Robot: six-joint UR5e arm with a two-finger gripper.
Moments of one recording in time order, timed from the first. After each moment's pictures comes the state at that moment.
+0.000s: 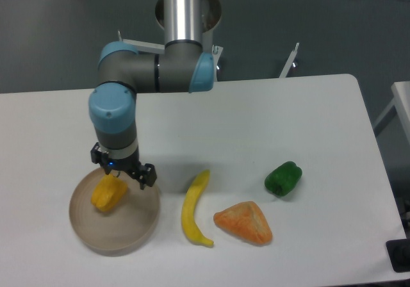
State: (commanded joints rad) arm 1.83 -2.10 -1.38 -1.16 1.50 0.41
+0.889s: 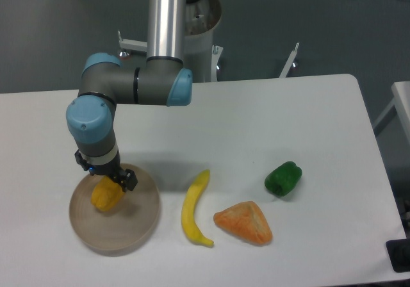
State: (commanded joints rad) arm 1.77 -2.16 -1.38 -1.15 1.51 0.43
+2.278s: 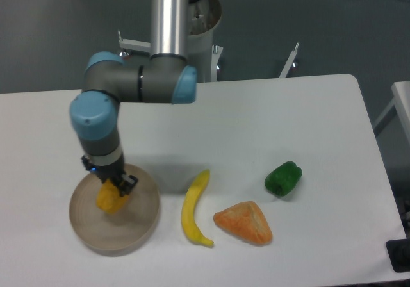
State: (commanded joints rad) arm 1.94 -2.08 -1.35 -1.14 1.52 0.64
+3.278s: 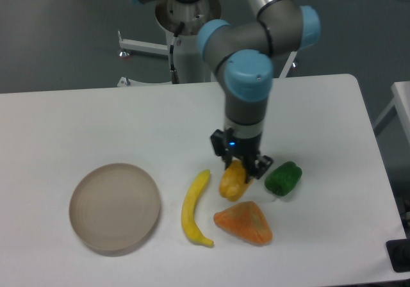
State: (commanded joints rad) arm 2.27 -2.02 -1.32 -1.19 1.52 1.08
